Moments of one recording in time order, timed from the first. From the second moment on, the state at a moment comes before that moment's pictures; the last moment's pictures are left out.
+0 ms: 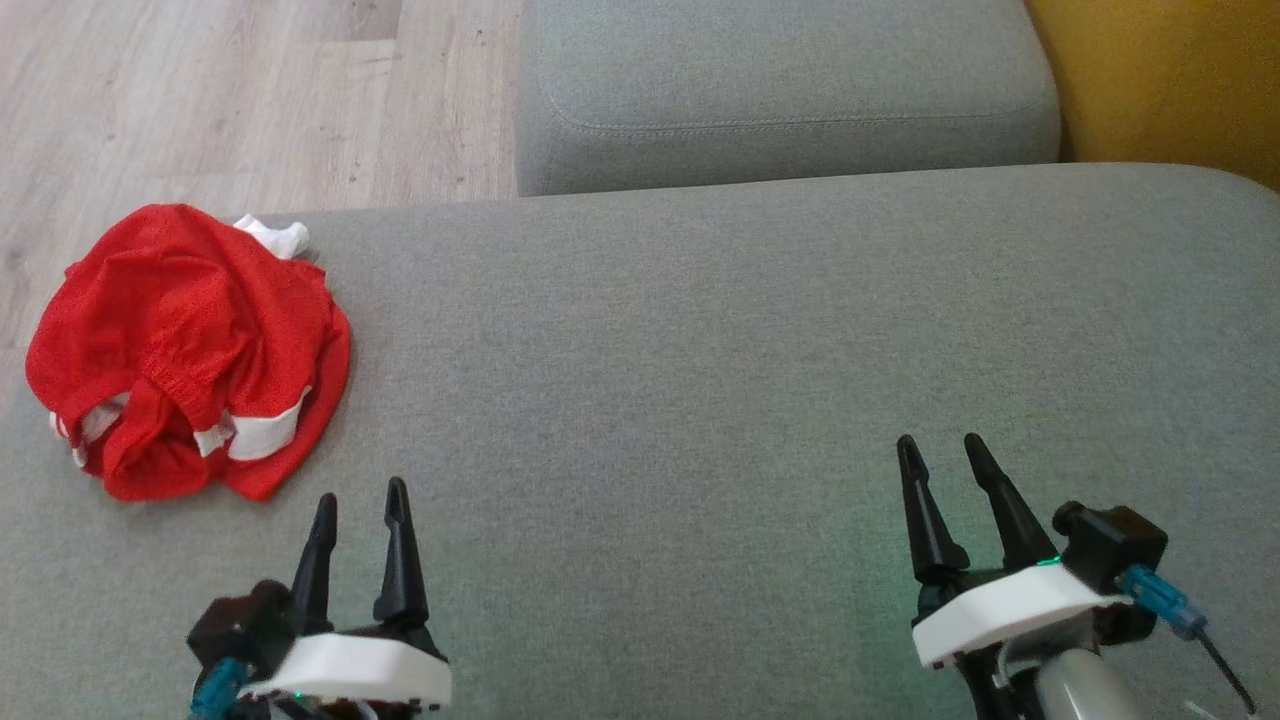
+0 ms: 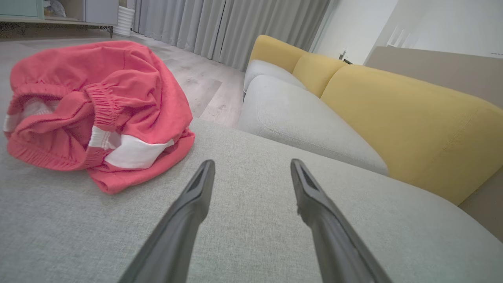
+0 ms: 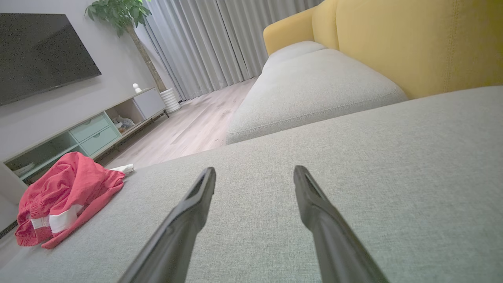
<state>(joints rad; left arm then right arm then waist) 0.01 0.04 -0.13 0.25 -0.43 -0.06 -0.17 -0.03 -0.04 0.15 0.30 0.35 0.13 -0.16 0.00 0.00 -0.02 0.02</state>
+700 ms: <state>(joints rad) 0.01 0.04 -0.16 0.31 -0.16 -0.02 -0.23 -0.03 -0.04 0.13 0.35 0.08 0.13 -0.23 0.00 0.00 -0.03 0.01</state>
